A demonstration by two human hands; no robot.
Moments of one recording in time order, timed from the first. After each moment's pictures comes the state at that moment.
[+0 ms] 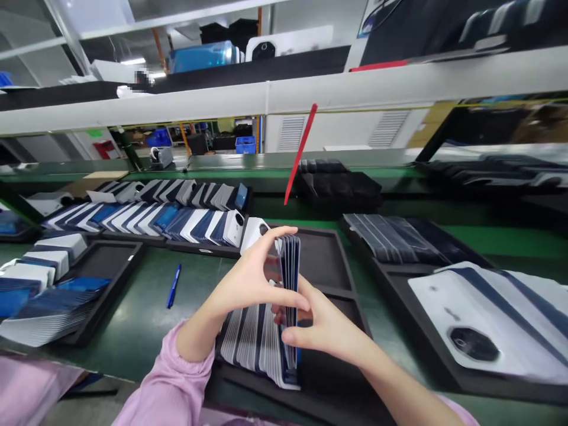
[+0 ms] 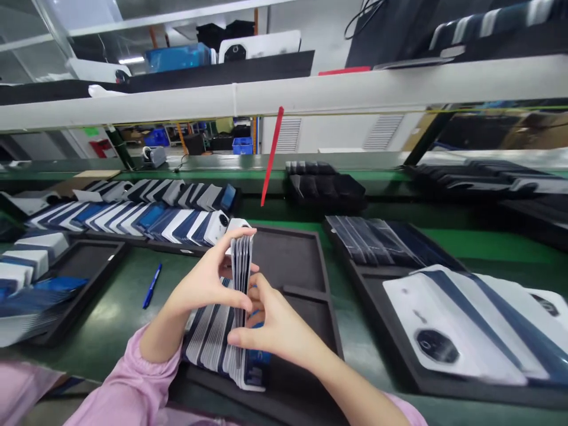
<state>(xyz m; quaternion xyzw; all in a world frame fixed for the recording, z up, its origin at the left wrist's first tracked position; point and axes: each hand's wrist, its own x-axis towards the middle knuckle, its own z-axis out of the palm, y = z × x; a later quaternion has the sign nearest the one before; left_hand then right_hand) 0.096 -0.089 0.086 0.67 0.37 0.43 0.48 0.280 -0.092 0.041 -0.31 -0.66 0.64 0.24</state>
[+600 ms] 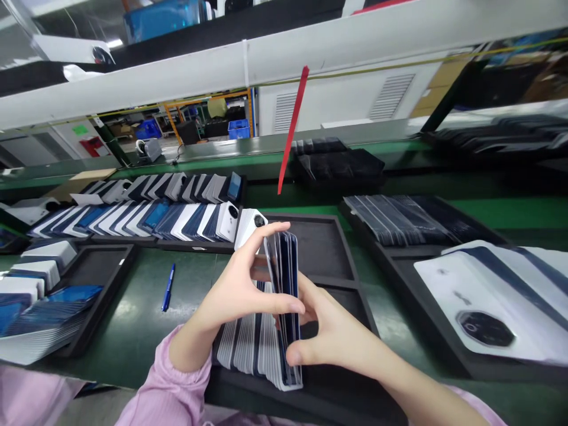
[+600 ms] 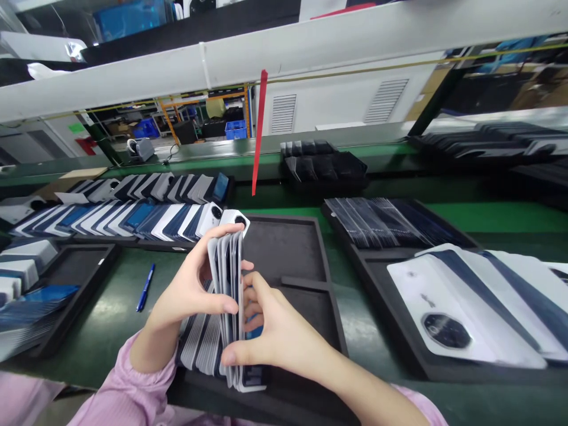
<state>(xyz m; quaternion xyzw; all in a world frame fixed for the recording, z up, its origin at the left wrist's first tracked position) 0.100 -0.090 0.080 0.62 0.34 0.47 0.52 0.290 -0.090 0.048 -0.31 -0.65 0.65 0.24</state>
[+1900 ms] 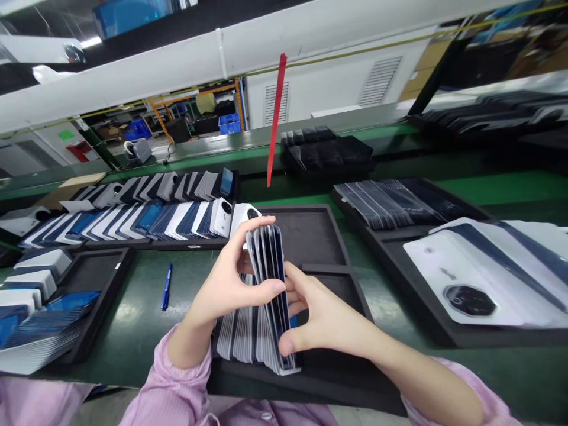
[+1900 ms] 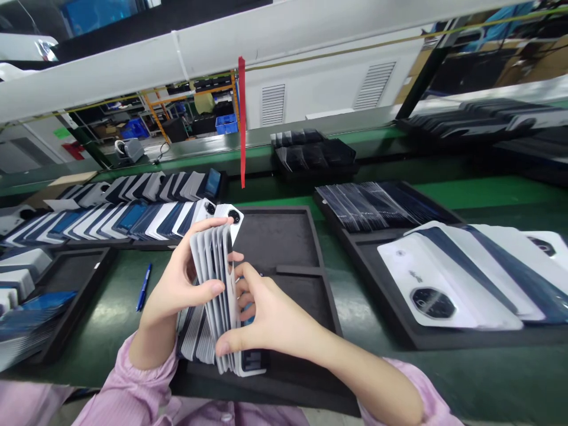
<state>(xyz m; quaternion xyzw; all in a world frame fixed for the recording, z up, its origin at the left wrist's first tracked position) 0.099 -0.093 0.081 0.65 0.36 0.47 0.48 0.291 -0.091 0.043 -0.30 -0.65 0.65 0.26</state>
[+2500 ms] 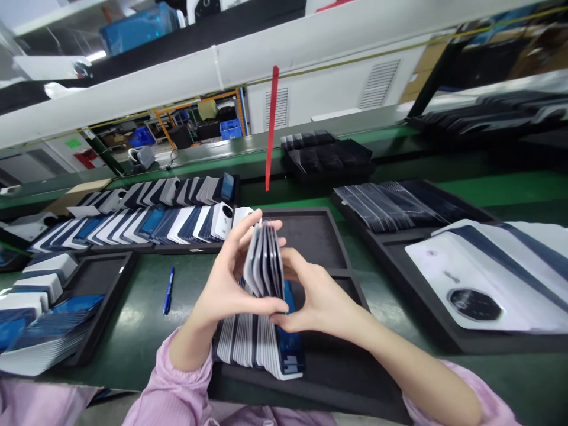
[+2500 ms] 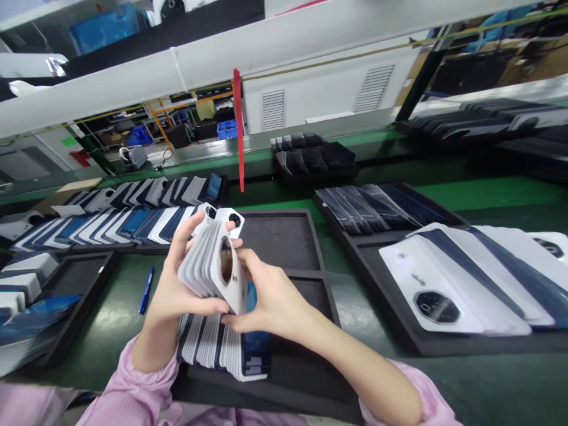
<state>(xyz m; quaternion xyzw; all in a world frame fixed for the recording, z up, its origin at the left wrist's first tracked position) 0.104 -0.088 0.069 0.69 0.26 0.53 0.43 0.295 -0.073 0.042 -0.31 -0.77 0.44 0.34</state>
